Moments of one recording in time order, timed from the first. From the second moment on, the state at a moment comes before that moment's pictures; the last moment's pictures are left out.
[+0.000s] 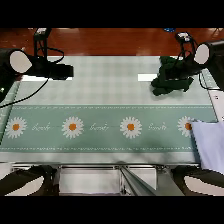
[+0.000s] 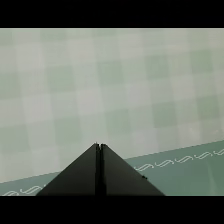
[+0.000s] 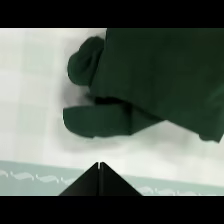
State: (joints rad) left arm -0.24 -1.23 1.26 1.44 -0.98 -1.65; right arm 0.16 -1.37 1.40 -1.69 1.17 1.62
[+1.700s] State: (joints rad) left arm -0.06 -1.28 1.35 1.51 -1.15 -1.65; right arm -0.19 -1.85 1.77 -1.32 1.02 1.50
